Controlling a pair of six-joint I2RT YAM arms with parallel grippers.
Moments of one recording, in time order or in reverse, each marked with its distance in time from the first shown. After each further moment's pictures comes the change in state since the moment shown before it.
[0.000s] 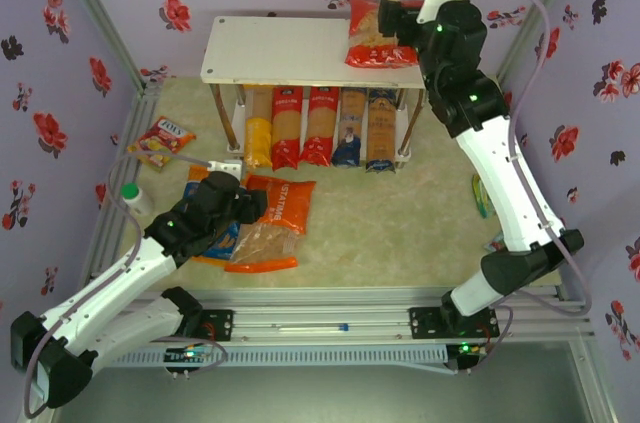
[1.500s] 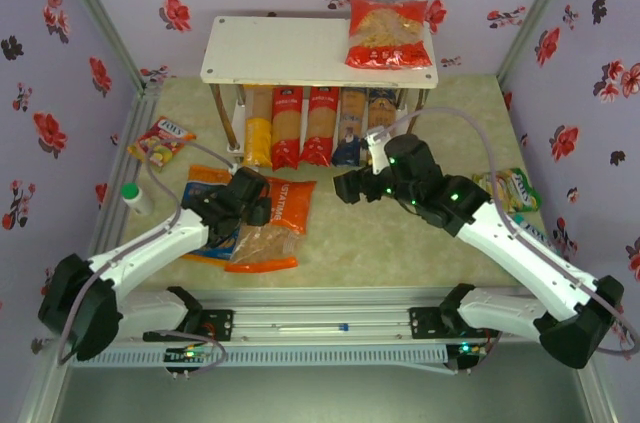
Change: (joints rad) left arm 0.000 0.324 0.035 -0.050 -0.076 -0.009; right arm 0.327 -0.451 -0.869 -0.253 -0.334 0.252
